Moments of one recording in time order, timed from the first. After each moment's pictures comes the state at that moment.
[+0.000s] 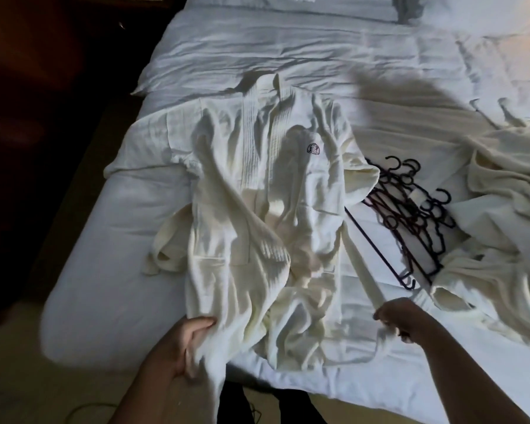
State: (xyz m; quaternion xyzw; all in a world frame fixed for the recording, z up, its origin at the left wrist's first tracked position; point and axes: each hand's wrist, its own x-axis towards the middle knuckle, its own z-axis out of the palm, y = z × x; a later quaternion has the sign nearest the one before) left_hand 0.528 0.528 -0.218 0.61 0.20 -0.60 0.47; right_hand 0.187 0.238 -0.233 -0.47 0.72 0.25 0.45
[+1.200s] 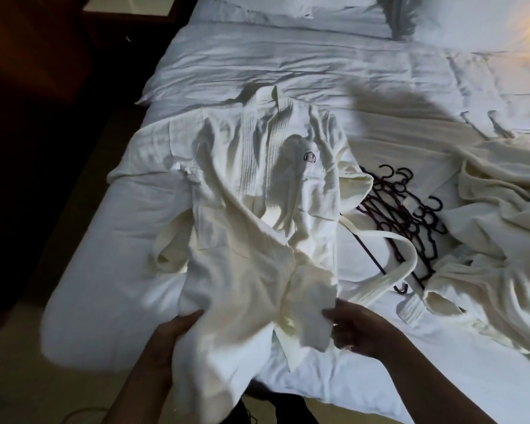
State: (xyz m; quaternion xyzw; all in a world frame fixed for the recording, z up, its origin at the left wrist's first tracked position) left_hand 0.516 0.529 -0.154 0.54 0.14 -0.62 0.56; right_hand 0.232 0.292 -0.201 -0.23 0.47 0.06 0.85
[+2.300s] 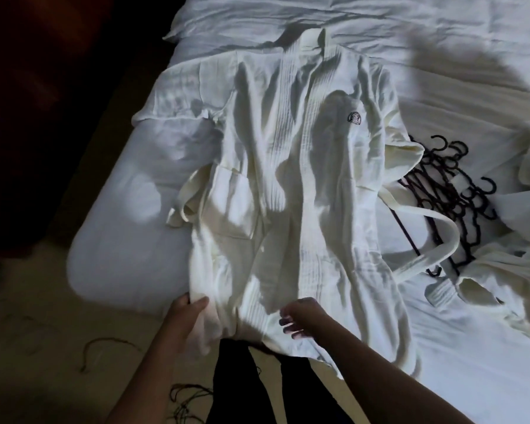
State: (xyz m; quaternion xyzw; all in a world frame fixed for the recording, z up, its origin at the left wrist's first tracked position) left_hand 0.533 0.622 -0.298 0.80 0.12 -0.45 0.37; right_hand 0.324 0.409 -0.270 -0.44 0.57 0.24 0.65
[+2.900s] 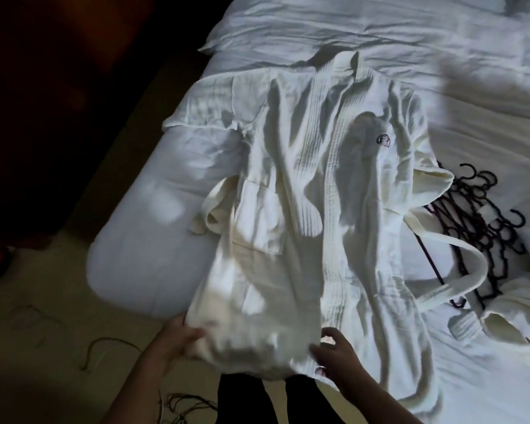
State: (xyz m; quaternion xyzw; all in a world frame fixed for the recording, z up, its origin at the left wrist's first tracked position) left_hand 0.561 0.677 -0.283 0.77 0.13 -0.53 0.34; right_hand 0.279 0.438 -0.270 -0.51 0.59 0.16 0.60
